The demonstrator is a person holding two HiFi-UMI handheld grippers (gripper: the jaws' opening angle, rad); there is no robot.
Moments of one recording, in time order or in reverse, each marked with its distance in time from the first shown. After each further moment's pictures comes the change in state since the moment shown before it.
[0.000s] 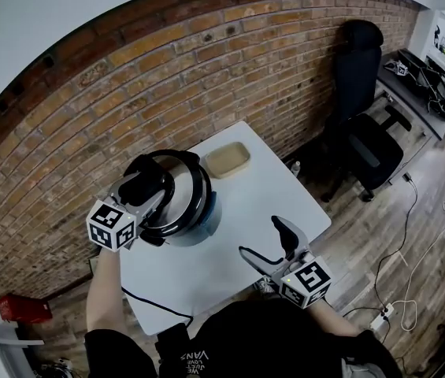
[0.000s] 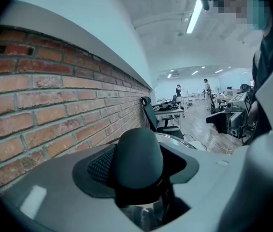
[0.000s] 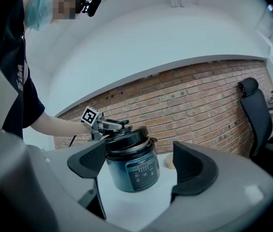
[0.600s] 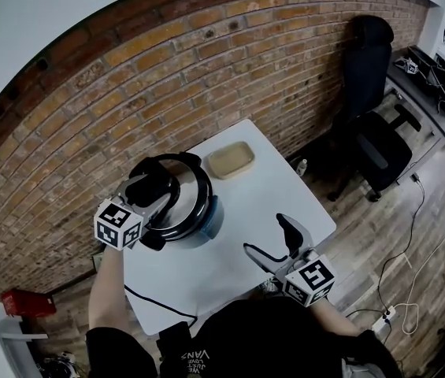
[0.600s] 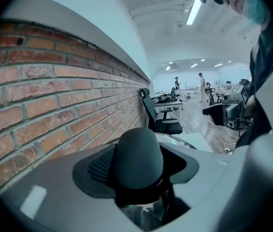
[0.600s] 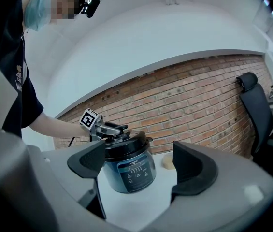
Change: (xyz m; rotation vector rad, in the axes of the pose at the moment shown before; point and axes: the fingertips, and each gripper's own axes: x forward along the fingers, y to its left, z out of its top) left arm 0.028 0.003 -0.024 0.021 0.093 -0.022; right arm 0.014 -0.028 -0.001 0.028 0.014 0.006
